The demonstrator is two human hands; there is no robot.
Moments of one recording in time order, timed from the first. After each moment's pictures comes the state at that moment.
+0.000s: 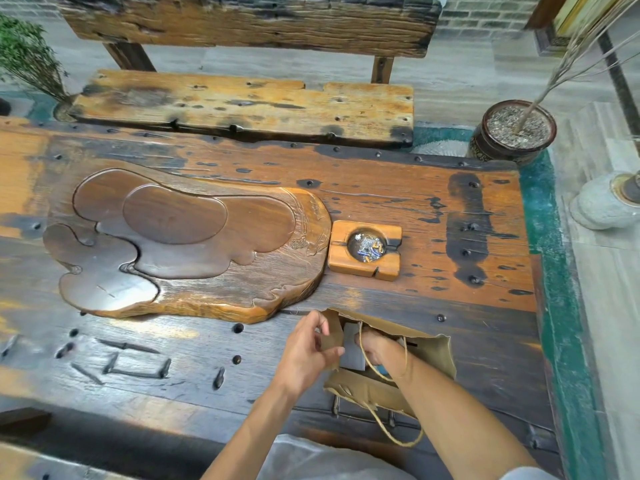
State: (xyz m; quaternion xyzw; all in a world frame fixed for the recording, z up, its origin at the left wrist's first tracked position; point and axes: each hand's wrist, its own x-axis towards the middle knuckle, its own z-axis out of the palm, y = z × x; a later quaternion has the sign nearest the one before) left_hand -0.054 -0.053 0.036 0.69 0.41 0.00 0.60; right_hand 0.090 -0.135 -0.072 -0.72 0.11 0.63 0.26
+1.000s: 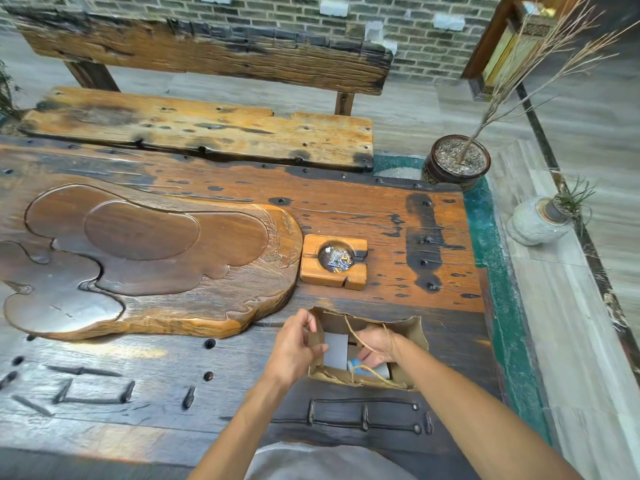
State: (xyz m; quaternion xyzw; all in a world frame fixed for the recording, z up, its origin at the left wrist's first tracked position) left_hand -0.036 -0.058 0.028 0.72 0.37 0.00 0.59; right_hand 0.124 -0.177 -0.033 -0.74 0.07 0.63 0.24
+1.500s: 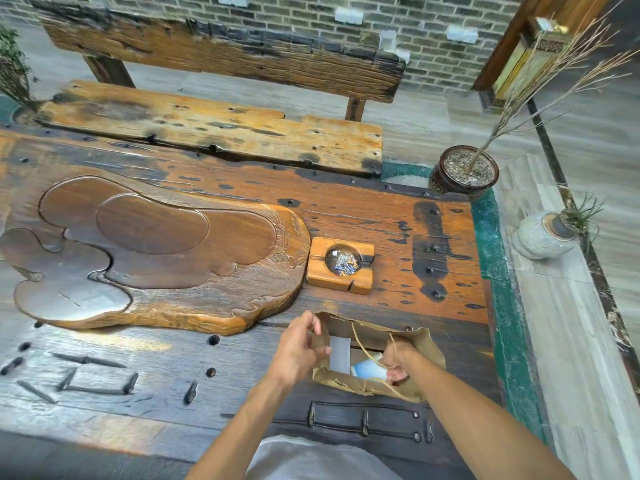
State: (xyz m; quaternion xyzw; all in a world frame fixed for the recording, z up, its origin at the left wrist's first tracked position) left_hand -0.041 -0.054 0.023 0.73 0.37 0.00 0.58; right_hand 0.140 -0.201 -0.043 -0.82 0.03 0.57 -0.02
